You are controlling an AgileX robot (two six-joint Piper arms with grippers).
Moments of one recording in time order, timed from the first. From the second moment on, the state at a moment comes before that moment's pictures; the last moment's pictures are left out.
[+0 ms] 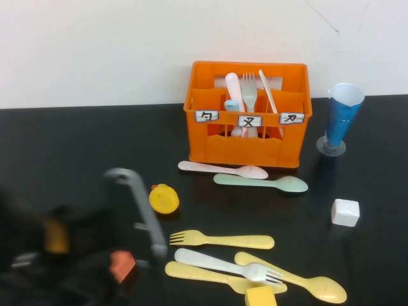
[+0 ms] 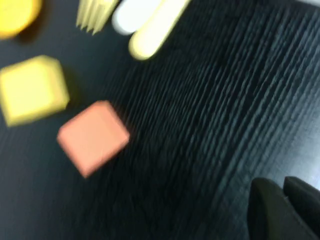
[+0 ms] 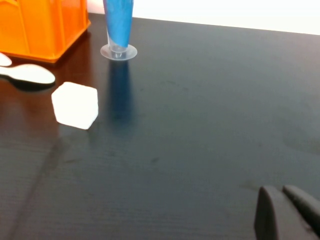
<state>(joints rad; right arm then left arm) 0.05 -0.01 0.03 -0.08 0.40 -0.01 -0.64 1.10 -0.92 -0.10 1.14 0.52</state>
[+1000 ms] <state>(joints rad) 0.05 -0.01 0.03 -0.08 0.40 -0.01 -0.83 1.76 -1.19 -0.04 0.90 0.79</state>
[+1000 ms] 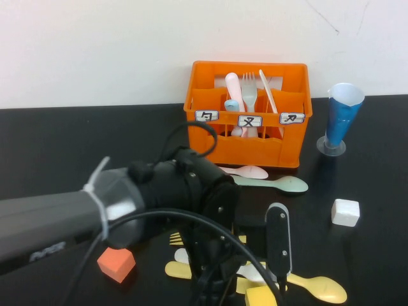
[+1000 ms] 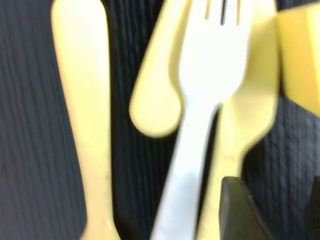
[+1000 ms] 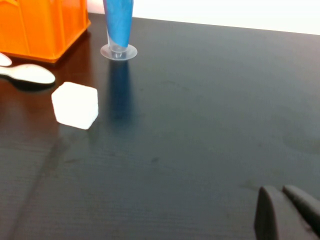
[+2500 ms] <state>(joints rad) 0.05 -0.01 0.03 -0.08 0.40 -0.01 -0.82 1.73 -1.19 -0.09 0.87 0.80</state>
